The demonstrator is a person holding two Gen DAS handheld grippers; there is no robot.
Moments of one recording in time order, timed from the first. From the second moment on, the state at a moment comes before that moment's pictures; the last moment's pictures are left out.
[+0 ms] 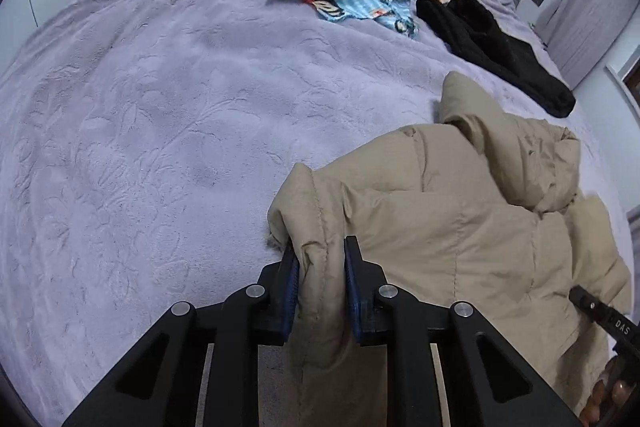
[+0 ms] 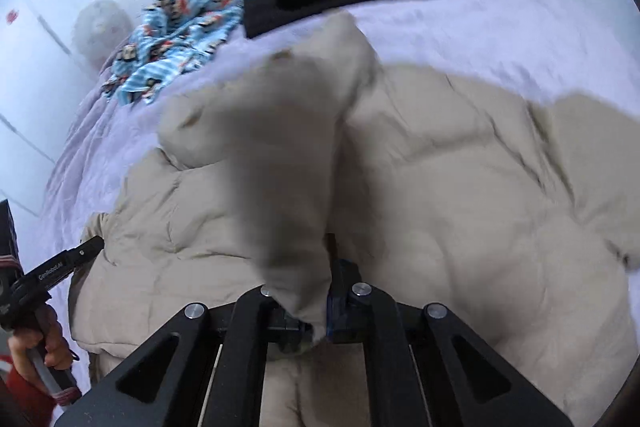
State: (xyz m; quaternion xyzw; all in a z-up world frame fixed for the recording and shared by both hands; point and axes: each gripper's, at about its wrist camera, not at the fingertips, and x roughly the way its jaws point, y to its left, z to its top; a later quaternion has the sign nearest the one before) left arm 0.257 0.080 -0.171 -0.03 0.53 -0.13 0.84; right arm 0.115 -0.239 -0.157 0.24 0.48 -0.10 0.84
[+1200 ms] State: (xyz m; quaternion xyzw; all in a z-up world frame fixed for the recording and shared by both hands) left arm 0.184 0.106 -0.178 0.07 0.55 -0.03 0.83; right arm 0.070 -0.276 -0.161 0.17 0.53 -0.08 0.83
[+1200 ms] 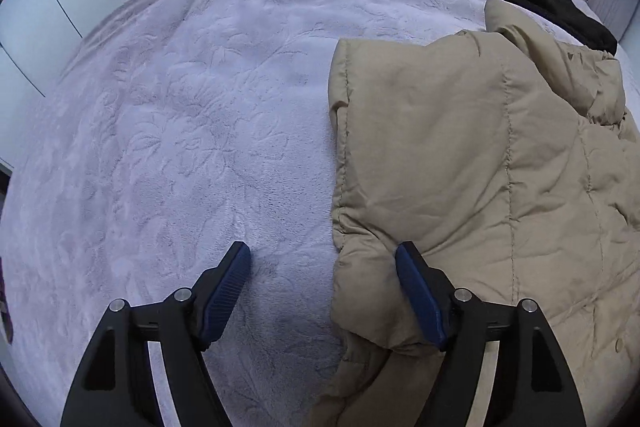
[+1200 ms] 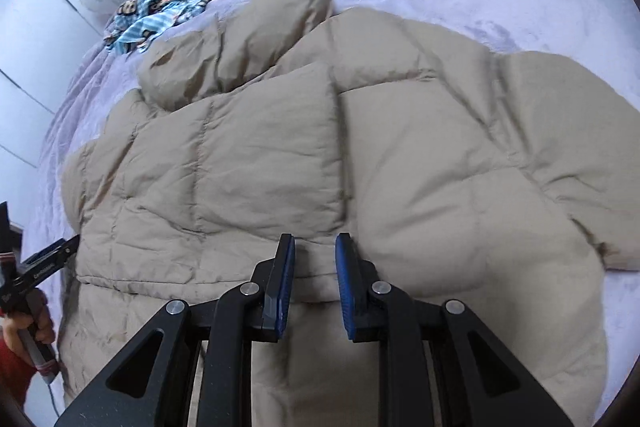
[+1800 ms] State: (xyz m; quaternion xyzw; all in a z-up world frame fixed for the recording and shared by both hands) left arm 0.103 -0.026 -0.120 0.07 0.57 -0.14 0.81; right arm -0.047 -0.341 -0.144 0.37 0.50 -0.04 0.78
